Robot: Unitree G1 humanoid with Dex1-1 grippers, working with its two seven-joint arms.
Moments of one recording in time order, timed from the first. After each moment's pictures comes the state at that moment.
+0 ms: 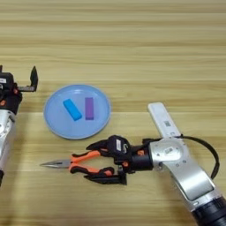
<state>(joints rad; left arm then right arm) -0.33 0.09 0.11 0.43 -0.03 -0.33 -0.02 -0.07 -0.55 0.35 -0.15 0.22 0.09 1.17</state>
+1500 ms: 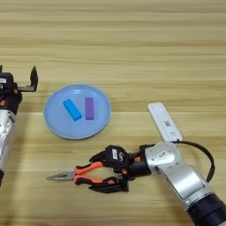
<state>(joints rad) -0.33 0.09 0.11 0.43 -0.03 -0.33 -0.02 -0.11 -0.54 0.43 0.01 0.13 0.03 1.19</state>
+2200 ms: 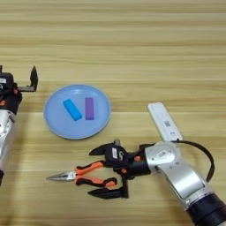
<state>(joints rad) -0.33 0.09 0.11 0.43 -0.03 -0.33 -0.02 -0.11 -0.54 0.41 -0.01 0.15 0.03 1.17</state>
